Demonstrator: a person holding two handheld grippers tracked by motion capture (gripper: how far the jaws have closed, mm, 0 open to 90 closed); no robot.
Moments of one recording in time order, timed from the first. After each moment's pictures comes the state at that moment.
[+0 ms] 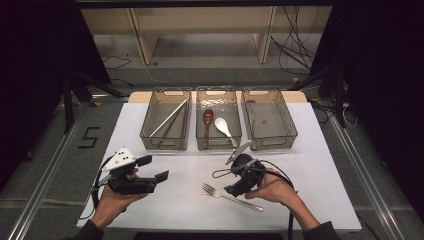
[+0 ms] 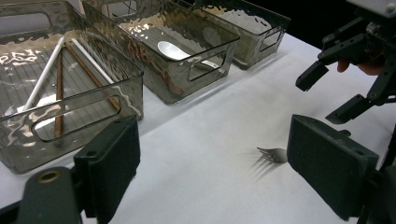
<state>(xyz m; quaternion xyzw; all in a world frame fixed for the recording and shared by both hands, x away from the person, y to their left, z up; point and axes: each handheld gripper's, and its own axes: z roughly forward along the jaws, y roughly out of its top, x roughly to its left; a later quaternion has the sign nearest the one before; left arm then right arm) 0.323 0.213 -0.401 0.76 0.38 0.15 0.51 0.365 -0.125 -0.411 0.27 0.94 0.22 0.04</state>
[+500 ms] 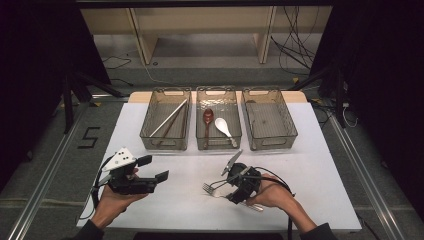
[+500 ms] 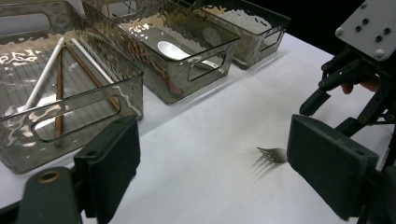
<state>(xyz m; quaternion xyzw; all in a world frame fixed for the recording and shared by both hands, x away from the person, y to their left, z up) 0.323 0.213 -0.401 0.76 0.38 0.15 0.51 0.356 -0.117 -0.430 0.24 0.96 0.16 0.02</state>
